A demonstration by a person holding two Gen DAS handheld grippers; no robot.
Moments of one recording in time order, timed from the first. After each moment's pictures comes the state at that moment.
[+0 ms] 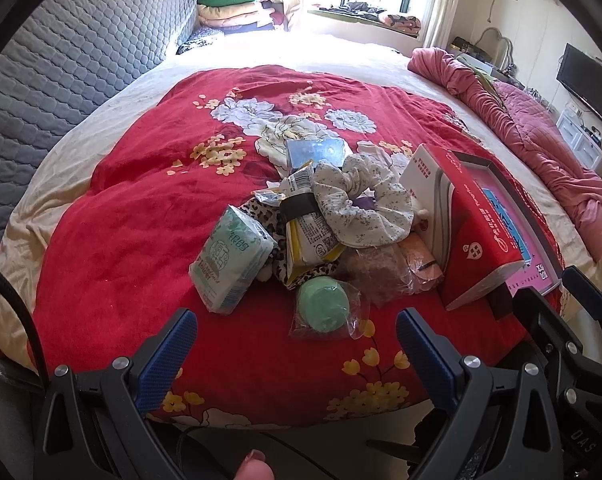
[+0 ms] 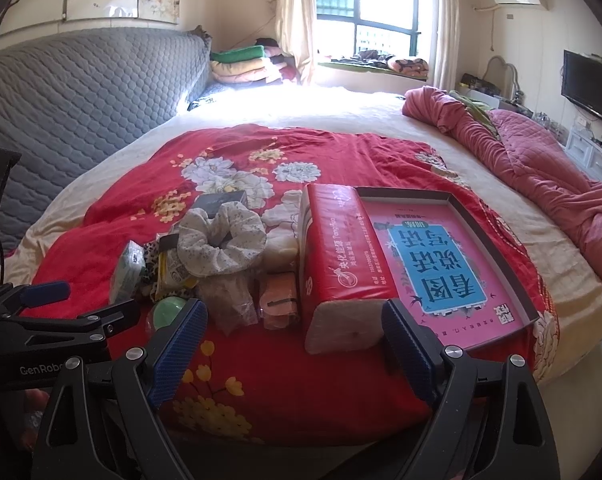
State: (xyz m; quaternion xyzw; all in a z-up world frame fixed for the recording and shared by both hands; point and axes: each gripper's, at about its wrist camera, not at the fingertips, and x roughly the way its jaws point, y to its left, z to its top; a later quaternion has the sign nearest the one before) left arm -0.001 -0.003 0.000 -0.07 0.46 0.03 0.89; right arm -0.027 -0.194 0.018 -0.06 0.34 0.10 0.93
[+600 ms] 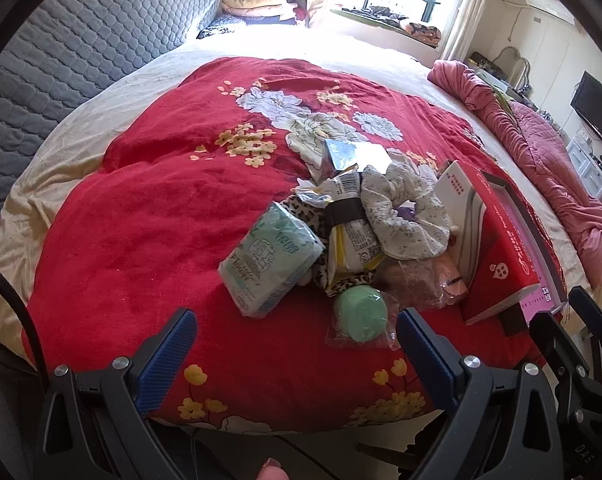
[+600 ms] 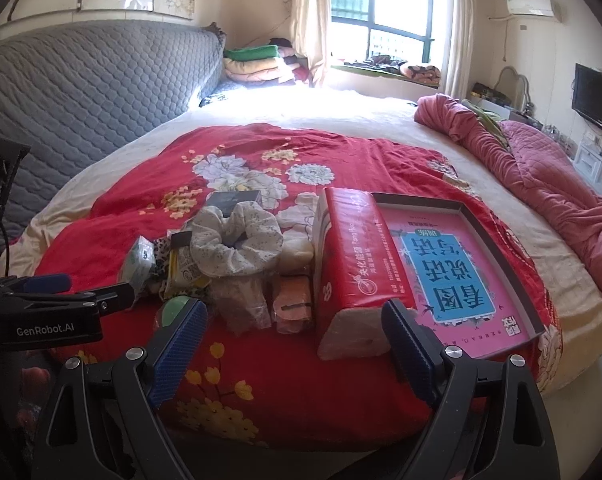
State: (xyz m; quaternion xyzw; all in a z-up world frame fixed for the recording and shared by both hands) left arm 0.004 0.040 -0.012 -0.12 0.46 0.04 0.88; right arm -0.024 -0.174 0.015 -0.09 0.33 0.13 0.93
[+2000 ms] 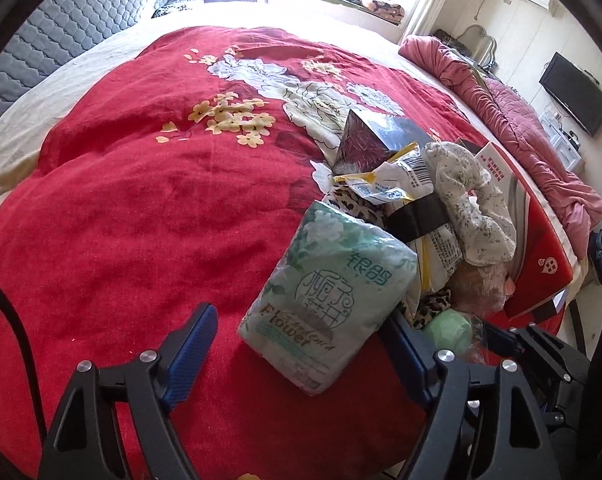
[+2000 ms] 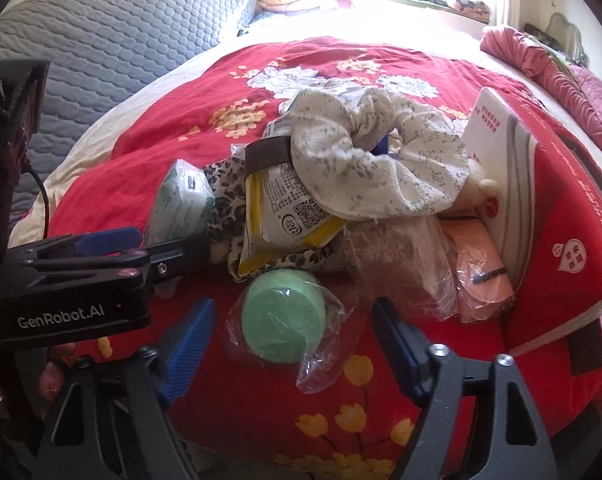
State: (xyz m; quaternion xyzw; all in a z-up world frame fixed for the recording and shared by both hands) left arm 0.060 0.094 -0.076 -0.12 0.49 -0.06 0.86; right arm 0.044 -0.074 -0.088 -0.05 0.46 0.20 0.86
